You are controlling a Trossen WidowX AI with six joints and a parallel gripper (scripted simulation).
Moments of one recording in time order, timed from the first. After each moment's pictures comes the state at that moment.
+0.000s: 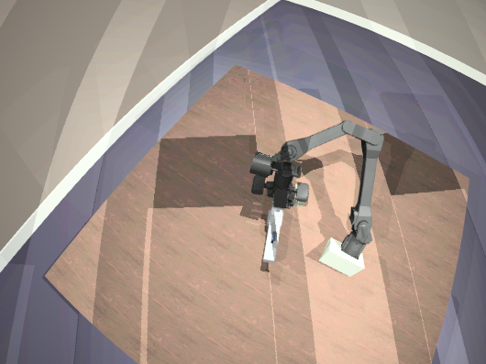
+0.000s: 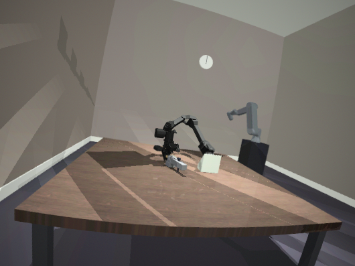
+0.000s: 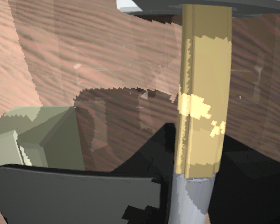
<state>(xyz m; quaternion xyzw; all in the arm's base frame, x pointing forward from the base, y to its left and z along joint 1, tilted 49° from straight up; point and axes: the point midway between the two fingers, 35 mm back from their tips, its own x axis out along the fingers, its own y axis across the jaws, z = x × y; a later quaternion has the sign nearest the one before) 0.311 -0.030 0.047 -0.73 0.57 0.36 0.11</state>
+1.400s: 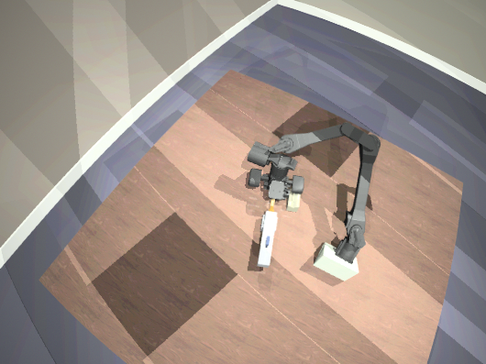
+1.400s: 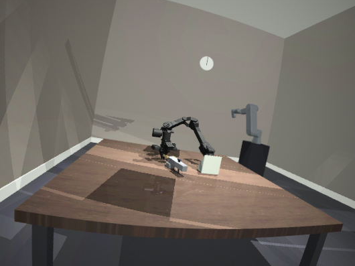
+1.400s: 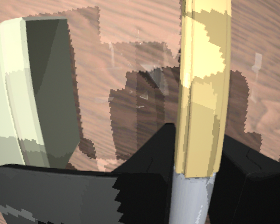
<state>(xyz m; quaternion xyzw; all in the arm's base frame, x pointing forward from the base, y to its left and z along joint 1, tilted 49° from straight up) 0.330 -0.056 0.081 -0.73 0.57 0.37 0.11</state>
